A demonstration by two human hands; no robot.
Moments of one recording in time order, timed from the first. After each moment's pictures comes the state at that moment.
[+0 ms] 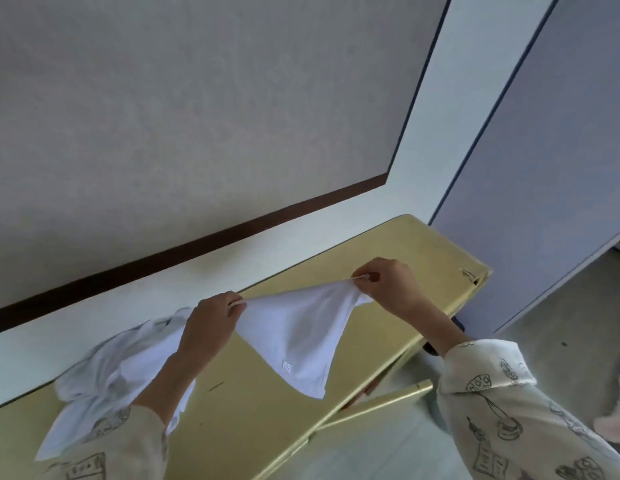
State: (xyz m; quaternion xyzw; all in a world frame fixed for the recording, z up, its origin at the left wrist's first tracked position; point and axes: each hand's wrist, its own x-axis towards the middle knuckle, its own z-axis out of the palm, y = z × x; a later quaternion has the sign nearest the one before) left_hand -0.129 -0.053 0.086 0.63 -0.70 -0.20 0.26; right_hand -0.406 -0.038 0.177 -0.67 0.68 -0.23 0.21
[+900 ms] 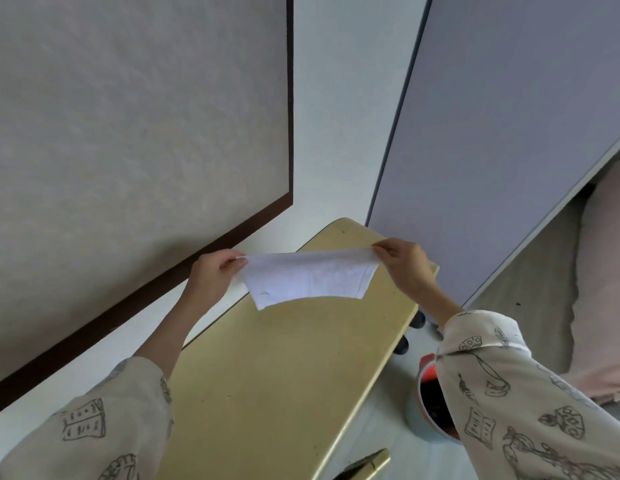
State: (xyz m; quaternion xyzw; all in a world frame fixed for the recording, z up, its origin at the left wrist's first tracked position) left_hand -0.387 -0.304 0.117 0.52 -0.73 -0.34 0.29; right_hand -0.669 -0.195 0.146 -0.48 0.77 -0.37 0.18
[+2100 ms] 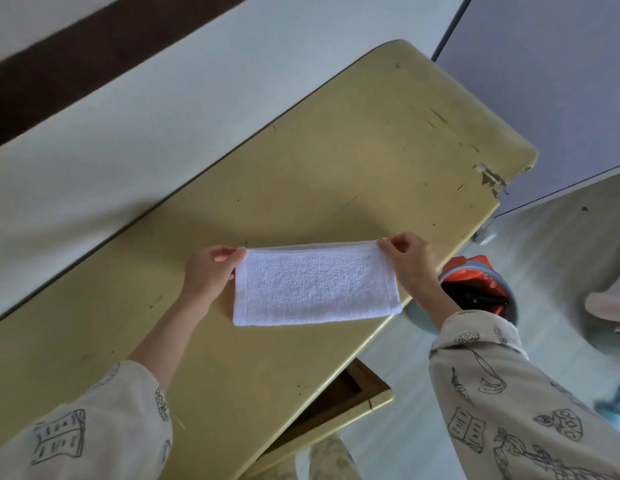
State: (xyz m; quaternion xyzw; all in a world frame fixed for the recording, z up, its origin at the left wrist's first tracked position) left_hand -0.411 -0.272 -0.139 0.71 -0.47 -0.49 0.17; right_hand -0.698 -0.213 -0.137 -0.33 0.83 -0.25 0.36
